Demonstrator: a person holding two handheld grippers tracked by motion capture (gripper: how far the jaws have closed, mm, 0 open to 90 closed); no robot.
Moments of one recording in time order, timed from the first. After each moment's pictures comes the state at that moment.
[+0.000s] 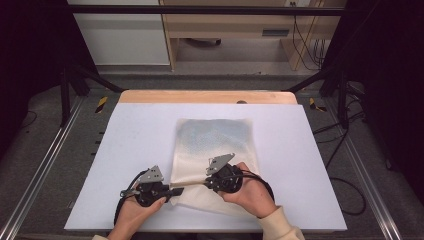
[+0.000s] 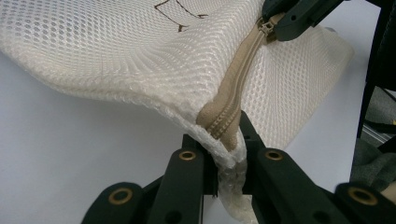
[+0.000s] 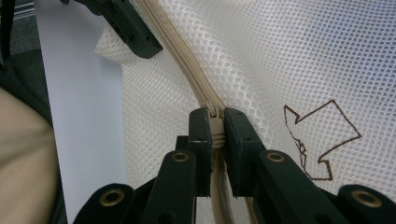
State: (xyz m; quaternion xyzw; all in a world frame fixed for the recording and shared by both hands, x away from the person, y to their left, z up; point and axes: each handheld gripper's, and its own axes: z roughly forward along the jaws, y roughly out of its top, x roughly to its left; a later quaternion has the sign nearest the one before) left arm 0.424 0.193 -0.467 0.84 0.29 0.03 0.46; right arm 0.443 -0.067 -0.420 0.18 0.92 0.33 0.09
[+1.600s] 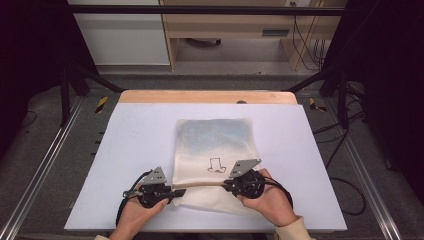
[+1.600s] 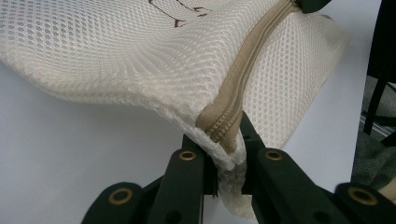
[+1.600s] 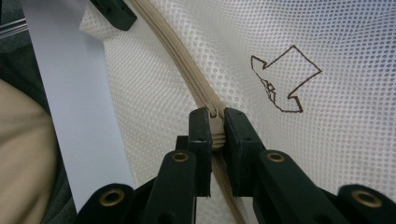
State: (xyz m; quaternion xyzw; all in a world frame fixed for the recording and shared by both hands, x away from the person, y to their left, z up) left arm 0.423 0.189 -0.468 0.84 0.29 0.04 0.45; right arm 0.427 -0.119 -0.423 0.24 0.90 0.35 0.10
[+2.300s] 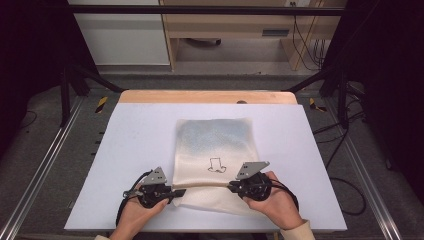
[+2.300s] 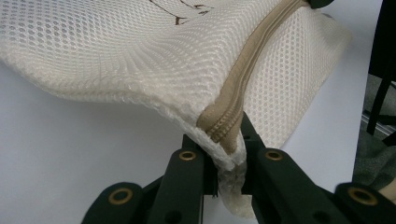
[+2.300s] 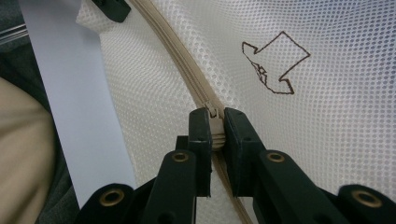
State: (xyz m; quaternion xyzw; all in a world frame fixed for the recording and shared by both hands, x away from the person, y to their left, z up) left arm 0.422 0.188 -0.468 0.85 0.29 0.04 0.45; right arm 0.421 -0.135 -0.425 0.25 0.90 0.36 0.10
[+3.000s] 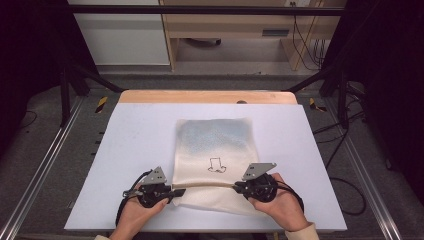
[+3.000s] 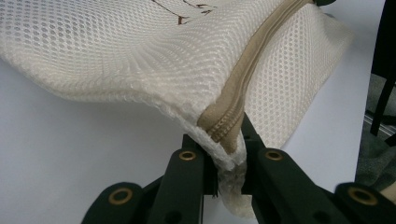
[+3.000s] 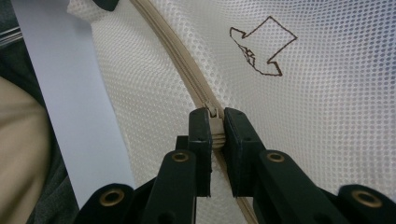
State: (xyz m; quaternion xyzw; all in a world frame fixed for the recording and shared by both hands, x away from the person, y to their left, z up) left arm 0.423 0.189 -0.469 0.85 0.29 0.04 0.45; right arm 0.418 -0.150 -0.428 0.26 0.89 0.36 0.11
